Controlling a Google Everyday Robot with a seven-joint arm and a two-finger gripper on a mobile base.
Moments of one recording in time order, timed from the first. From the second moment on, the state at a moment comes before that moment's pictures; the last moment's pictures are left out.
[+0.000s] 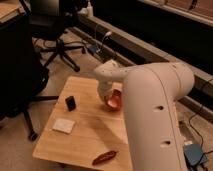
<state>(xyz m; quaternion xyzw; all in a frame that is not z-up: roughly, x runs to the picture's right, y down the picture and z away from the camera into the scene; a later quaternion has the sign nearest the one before) -0.015 0.074 0.903 -0.23 0.19 0.68 0.67</state>
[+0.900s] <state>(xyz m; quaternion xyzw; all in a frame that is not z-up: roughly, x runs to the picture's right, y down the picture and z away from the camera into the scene) -0.086 0.228 0.787 -0.31 0.17 0.65 0.68</state>
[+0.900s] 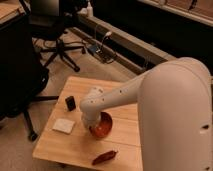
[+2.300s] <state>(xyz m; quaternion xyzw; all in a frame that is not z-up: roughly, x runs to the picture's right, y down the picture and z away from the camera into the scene) 0.146 0.303 0.765 -0.24 0.31 0.73 0.56</state>
